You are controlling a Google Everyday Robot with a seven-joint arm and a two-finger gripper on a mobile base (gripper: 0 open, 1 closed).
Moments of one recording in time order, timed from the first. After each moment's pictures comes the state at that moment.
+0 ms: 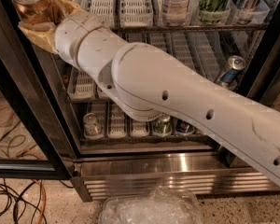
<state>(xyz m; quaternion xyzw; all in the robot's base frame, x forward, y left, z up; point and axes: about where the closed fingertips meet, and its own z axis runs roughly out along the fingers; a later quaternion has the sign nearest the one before) 0.548 0.175 1.073 -0.34 0.54 0.18 0.75</state>
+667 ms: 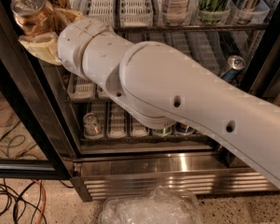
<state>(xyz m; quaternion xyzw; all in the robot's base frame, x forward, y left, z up) 0.520 0.164 1.061 -0.37 0.57 0.18 0.71</state>
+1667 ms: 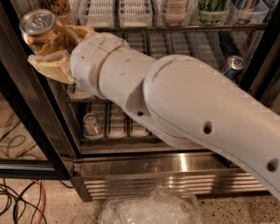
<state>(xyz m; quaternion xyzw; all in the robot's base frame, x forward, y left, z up) 0.483 0.143 1.047 -0.39 0.58 0.18 0.69</state>
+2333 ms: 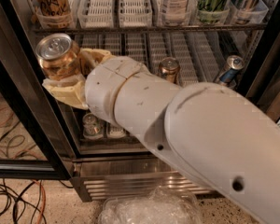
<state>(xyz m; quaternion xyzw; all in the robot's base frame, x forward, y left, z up) 0.445 0.108 1.021 -0.38 0.63 0.17 0.66</state>
